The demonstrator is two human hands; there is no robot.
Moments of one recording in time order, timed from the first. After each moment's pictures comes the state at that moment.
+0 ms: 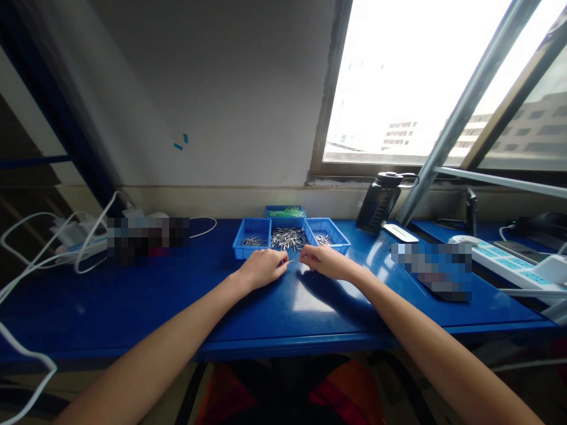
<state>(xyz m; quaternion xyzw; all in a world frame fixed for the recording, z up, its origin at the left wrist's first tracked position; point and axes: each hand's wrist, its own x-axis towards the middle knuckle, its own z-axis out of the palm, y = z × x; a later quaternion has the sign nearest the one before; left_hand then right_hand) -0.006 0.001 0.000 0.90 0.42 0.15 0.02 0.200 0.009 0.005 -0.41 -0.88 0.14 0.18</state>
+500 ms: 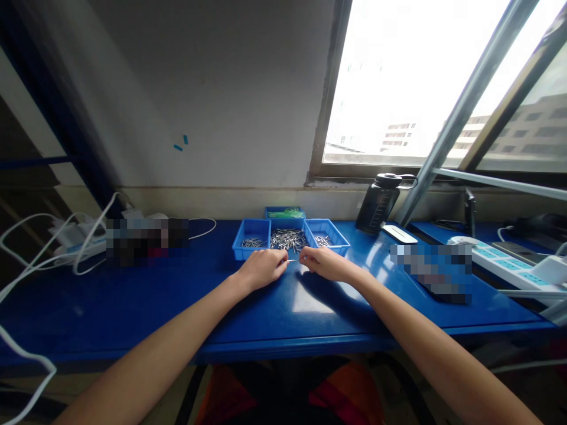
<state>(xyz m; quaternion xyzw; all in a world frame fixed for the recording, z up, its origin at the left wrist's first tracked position) -0.005 -0.001 0.002 0.89 0.43 0.15 0.01 0.199 0.007 0.006 -0.41 -0.88 0.15 0.17</state>
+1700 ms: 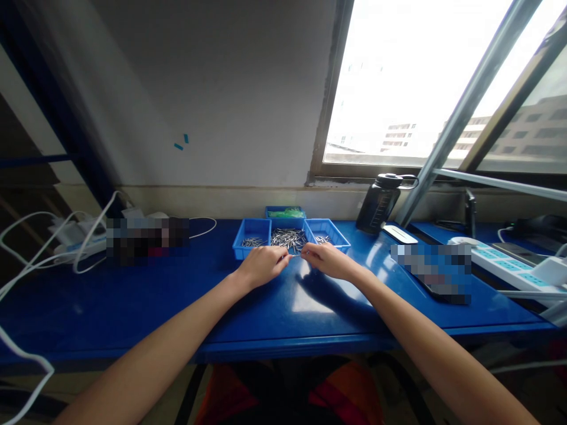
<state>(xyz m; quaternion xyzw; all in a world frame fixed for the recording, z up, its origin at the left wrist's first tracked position) -0.005 -0.003 0.008 0.88 0.43 0.20 -0.01 0.202 0.008 0.009 -0.41 -0.88 0.10 0.21</state>
